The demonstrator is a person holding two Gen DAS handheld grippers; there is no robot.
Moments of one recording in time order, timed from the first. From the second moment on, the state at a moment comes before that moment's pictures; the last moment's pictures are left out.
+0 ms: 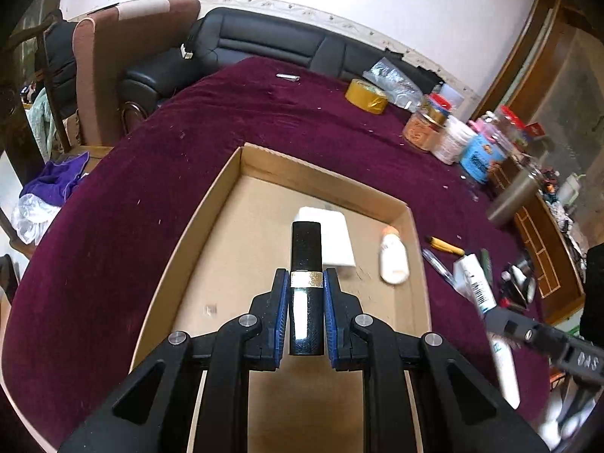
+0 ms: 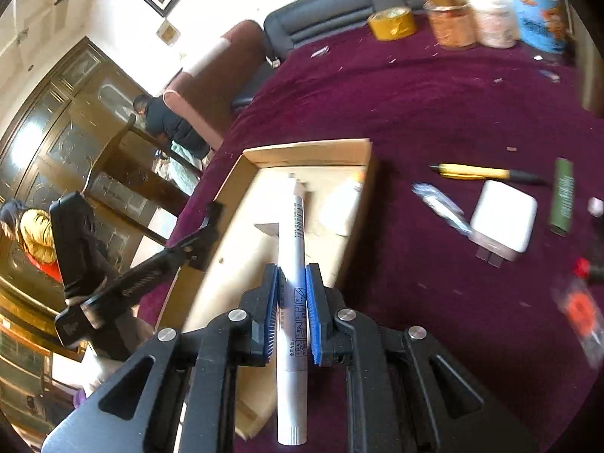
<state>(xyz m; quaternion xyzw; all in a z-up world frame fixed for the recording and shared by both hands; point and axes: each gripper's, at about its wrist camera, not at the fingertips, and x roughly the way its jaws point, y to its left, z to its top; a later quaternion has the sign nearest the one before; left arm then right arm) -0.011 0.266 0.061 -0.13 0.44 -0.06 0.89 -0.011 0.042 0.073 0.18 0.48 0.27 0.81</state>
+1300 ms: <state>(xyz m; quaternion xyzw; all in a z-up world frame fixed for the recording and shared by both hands) -0.060 0.207 0.097 -0.14 0.39 -0.15 0.90 -0.065 -0.129 0.091 0.10 0.32 0.02 0.94</state>
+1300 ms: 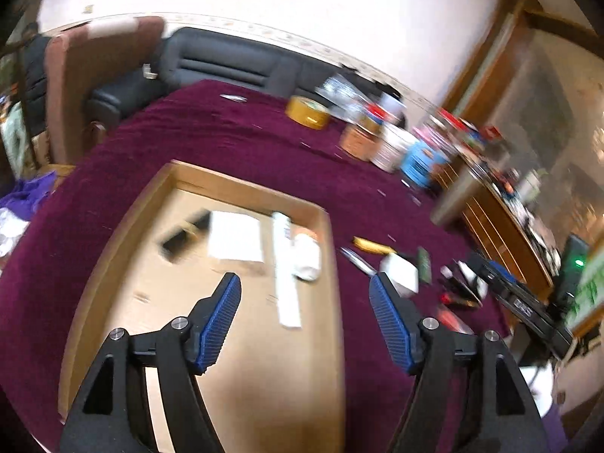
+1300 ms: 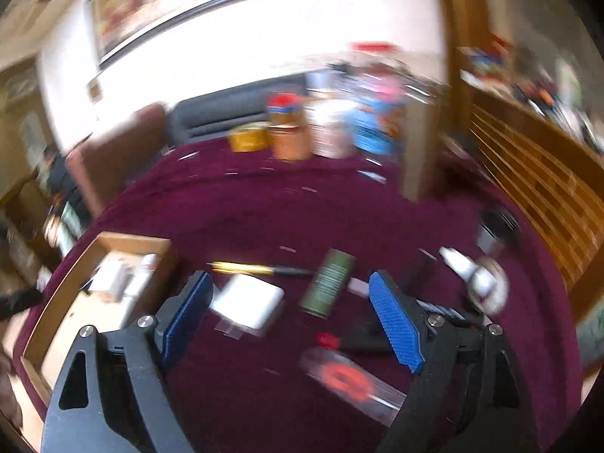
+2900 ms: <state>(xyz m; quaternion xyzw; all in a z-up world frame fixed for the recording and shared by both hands) -0.079 0.097 0.085 -0.08 0.42 -0.21 0.88 -0.075 -0.192 0.014 0.20 0.42 0.07 0.88</state>
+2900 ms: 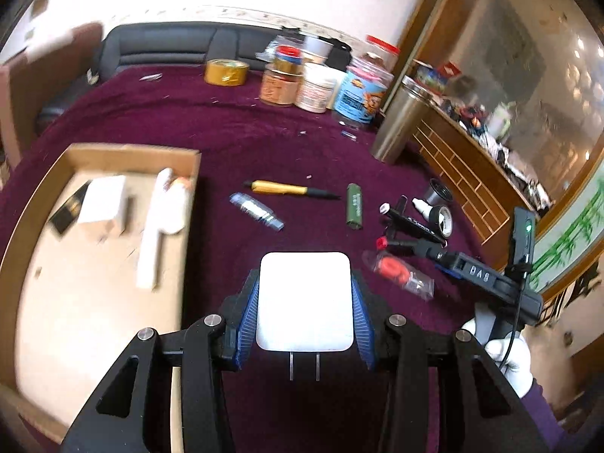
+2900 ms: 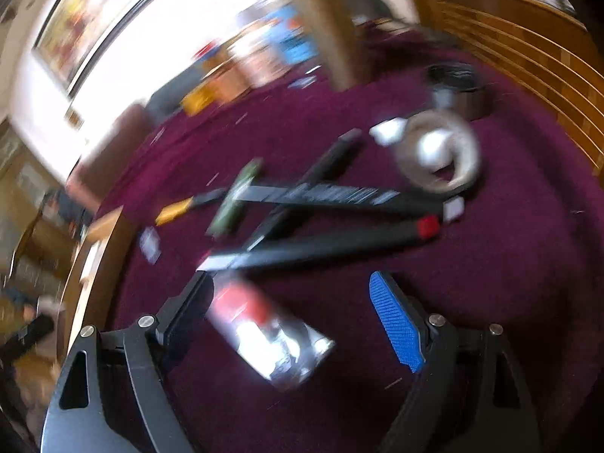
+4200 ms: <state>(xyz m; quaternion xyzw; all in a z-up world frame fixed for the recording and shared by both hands) -0.051 0.283 0.055 -0.14 0.46 -0.02 0.88 -0.048 -0.006 0.073 0.14 0.47 0.25 0.84</state>
